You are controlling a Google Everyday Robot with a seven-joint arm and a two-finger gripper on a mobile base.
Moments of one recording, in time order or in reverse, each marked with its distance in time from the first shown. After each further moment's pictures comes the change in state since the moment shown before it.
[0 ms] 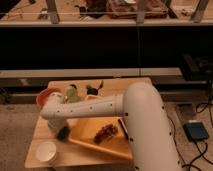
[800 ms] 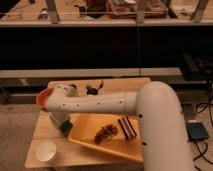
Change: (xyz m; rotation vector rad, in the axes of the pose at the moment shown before) arm 0.013 0.022 -0.072 0.024 0.113 0.085
